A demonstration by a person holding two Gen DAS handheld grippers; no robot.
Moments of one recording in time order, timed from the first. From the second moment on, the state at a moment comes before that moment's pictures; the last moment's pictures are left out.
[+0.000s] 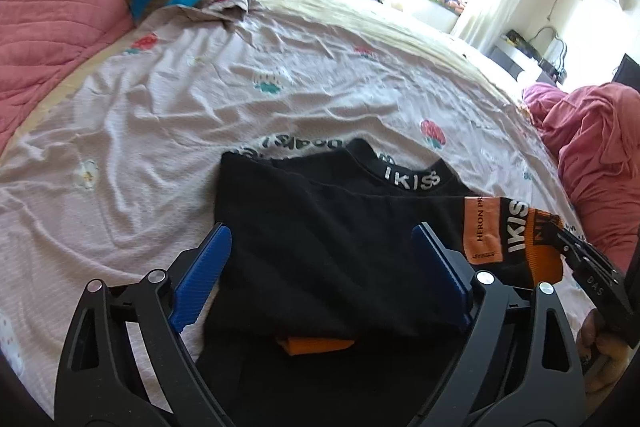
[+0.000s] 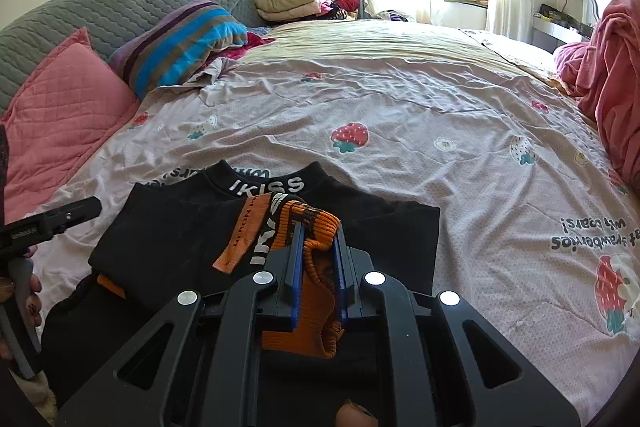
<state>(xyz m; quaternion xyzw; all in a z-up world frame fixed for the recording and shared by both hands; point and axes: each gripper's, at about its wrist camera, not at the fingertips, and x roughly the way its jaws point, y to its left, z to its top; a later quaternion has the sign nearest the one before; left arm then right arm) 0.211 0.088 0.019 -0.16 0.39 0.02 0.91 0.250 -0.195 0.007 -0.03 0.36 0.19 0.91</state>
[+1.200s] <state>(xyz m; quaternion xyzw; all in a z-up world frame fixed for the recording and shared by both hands) 0.215 0.088 -0.042 -0.15 0.46 -0.02 0.88 0.253 -0.134 -0.064 -0.08 0.48 0.22 0.85</state>
